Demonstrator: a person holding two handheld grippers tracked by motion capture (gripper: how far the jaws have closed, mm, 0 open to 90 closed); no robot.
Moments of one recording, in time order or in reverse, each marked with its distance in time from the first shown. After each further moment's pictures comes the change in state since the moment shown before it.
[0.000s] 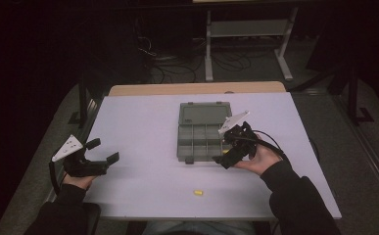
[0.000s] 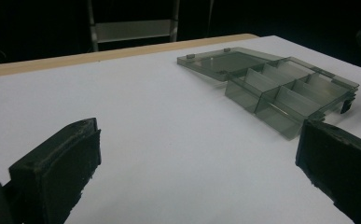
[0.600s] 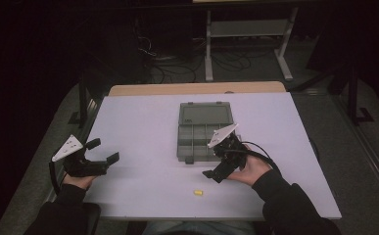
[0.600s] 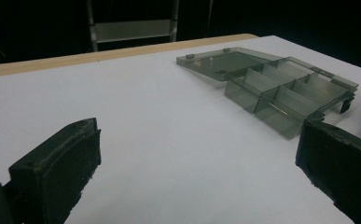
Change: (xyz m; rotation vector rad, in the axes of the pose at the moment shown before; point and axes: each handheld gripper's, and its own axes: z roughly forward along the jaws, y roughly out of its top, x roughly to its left) left arm 0.000 0.000 0.000 0.001 -0.003 0.003; right arm 0.031 -0.001 0.018 -0.003 0.153 -0.052
